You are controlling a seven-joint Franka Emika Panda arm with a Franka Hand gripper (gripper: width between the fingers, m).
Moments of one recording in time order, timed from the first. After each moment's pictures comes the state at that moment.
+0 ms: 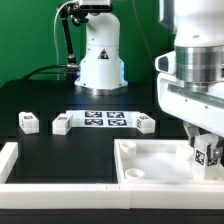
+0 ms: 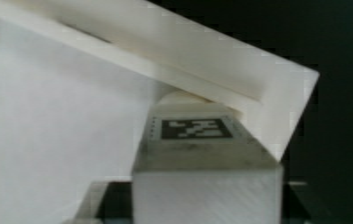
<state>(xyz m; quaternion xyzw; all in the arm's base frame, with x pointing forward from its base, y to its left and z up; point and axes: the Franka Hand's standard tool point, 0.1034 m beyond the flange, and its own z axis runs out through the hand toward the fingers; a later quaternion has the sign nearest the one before) 0.677 0.096 0.075 -0.79 0.62 0.02 0.07</state>
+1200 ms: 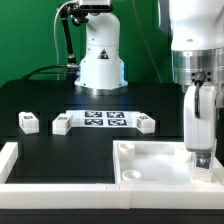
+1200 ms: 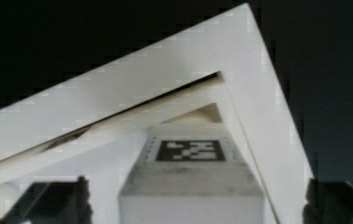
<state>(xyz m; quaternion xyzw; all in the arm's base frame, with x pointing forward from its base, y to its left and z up) 0.678 0.099 0.071 -0.53 0.84 0.04 0.07</state>
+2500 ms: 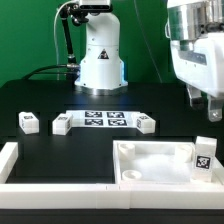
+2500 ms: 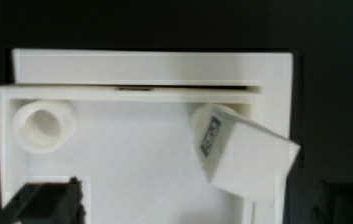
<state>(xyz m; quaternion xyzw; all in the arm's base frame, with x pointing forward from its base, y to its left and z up) 0.639 0.103 0.131 -0.72 0.69 0.02 0.10</state>
